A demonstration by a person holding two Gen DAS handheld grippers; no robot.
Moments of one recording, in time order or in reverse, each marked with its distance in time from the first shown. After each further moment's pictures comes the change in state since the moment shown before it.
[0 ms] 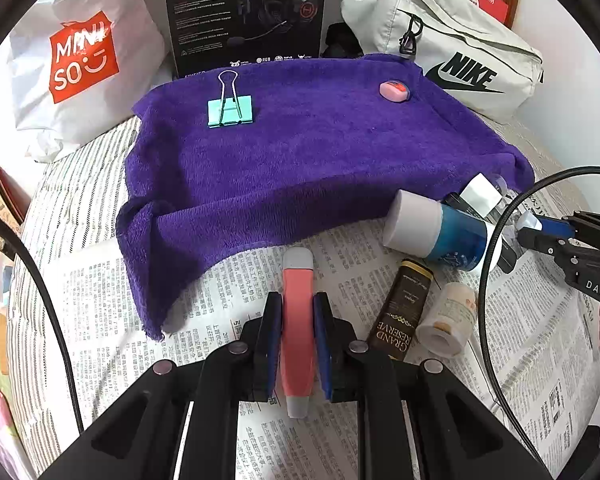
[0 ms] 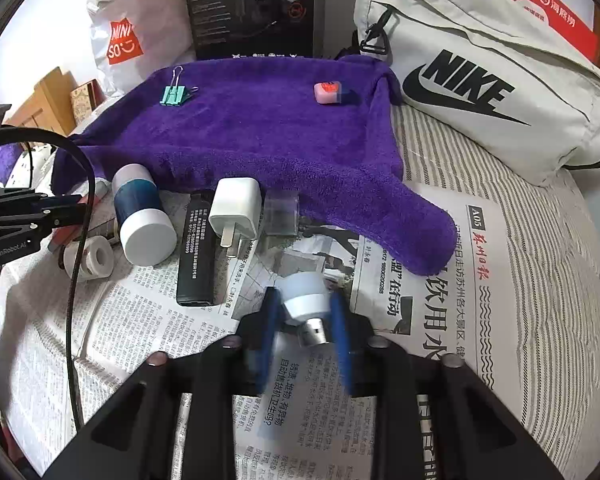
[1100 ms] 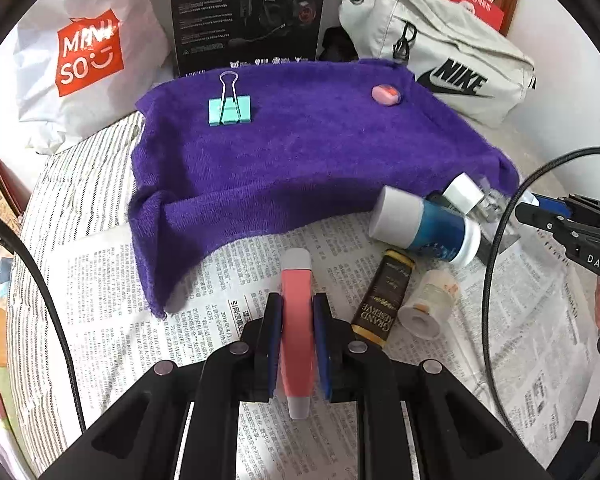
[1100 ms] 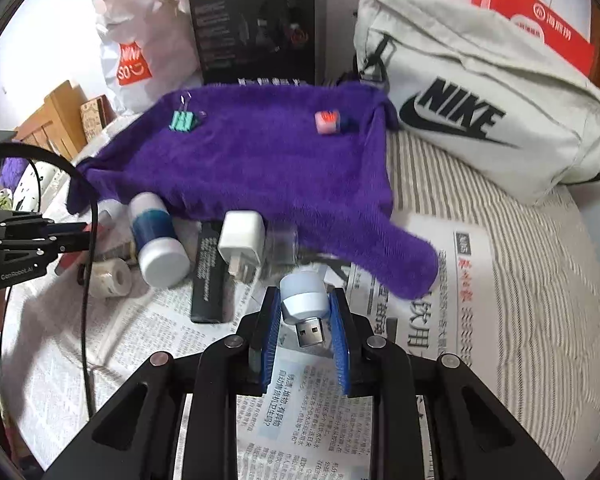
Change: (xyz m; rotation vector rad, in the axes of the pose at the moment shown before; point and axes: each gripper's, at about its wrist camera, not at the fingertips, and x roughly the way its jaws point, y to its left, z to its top) left arm -0.018 0.003 -0.004 -0.030 0.017 -0.037; right arm -0.025 -0.005 0.011 -0.009 -0.066 0.025
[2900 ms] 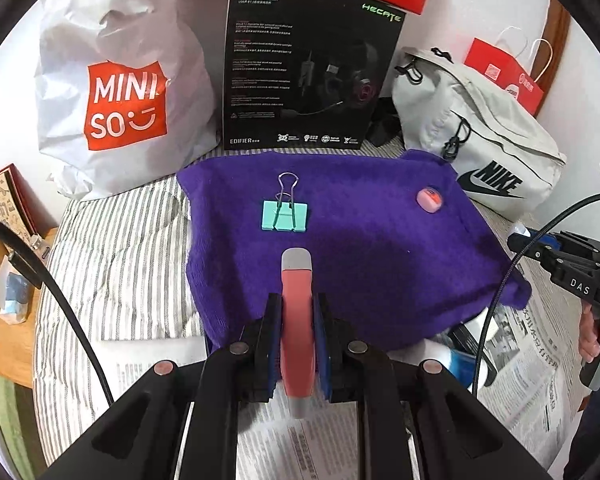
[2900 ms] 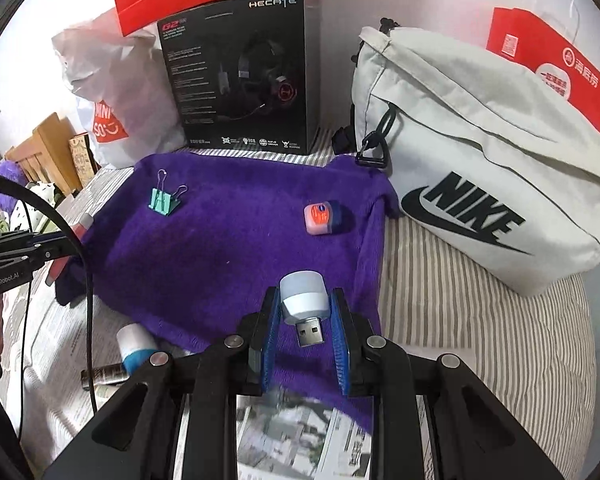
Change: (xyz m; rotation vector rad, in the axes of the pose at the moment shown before) left arm -0.011 0.043 0.080 -0.131 -0.111 0.020; right arm 0.022 -0.012 0.099 0.017 -0.032 -0.010
